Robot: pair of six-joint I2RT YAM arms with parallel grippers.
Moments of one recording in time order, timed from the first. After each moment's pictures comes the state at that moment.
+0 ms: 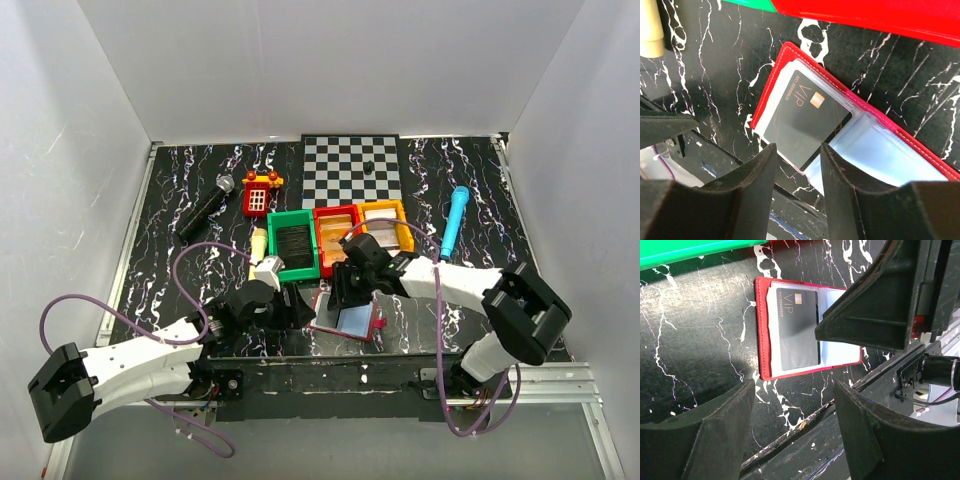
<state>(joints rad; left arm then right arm) -0.97 0.87 0.35 -0.07 -0.09 -0.86 0.88 1.51 0.81 -0.28 -0.23 0.75</state>
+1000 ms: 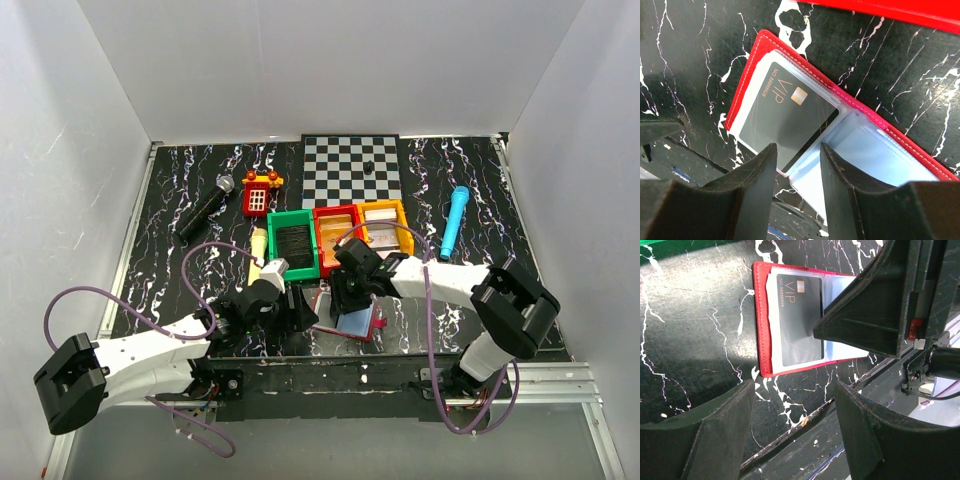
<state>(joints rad) -0.97 0.95 0.35 -0.04 -0.05 -0.86 0.93 1.57 0.85 -0.36 -0.15 0.70</state>
